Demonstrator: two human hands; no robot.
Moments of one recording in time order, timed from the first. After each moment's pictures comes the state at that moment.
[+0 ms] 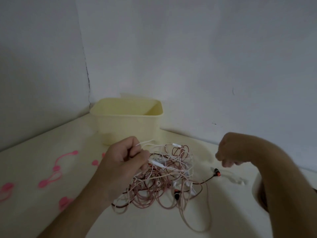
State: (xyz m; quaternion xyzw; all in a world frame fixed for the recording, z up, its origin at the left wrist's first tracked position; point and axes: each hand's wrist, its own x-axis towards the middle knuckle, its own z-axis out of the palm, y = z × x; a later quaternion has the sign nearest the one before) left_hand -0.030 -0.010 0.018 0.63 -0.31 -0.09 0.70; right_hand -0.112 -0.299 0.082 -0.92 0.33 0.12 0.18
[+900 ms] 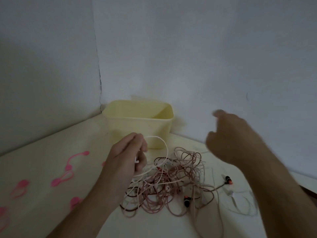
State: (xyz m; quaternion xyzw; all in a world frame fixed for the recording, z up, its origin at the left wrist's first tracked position) left_hand -0.019 -0.005 0.021 0.64 -0.23 -0.05 0.73; right_hand -0.107 -0.215 0.112 -0.95 0.25 -0.15 0.11
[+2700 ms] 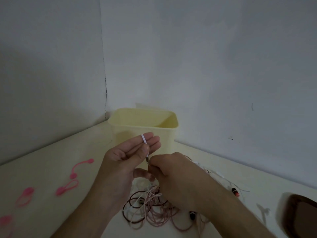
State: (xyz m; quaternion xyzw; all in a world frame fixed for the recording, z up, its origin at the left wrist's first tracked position) left_hand -0.018 0.002 0.036 0.50 -0.21 -0.09 0.83; right_hand -0.078 -0.144 0.058 -0.98 -0.09 -0.07 0.17
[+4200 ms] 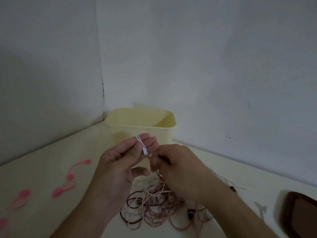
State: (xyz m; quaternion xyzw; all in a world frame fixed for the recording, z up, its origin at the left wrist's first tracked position) left_hand -0.018 -0.001 0.034 0.47 -0.20 -0.10 0.85; right_hand -0.076 -0.157 0.063 -0.95 -0.04 -0.10 0.30
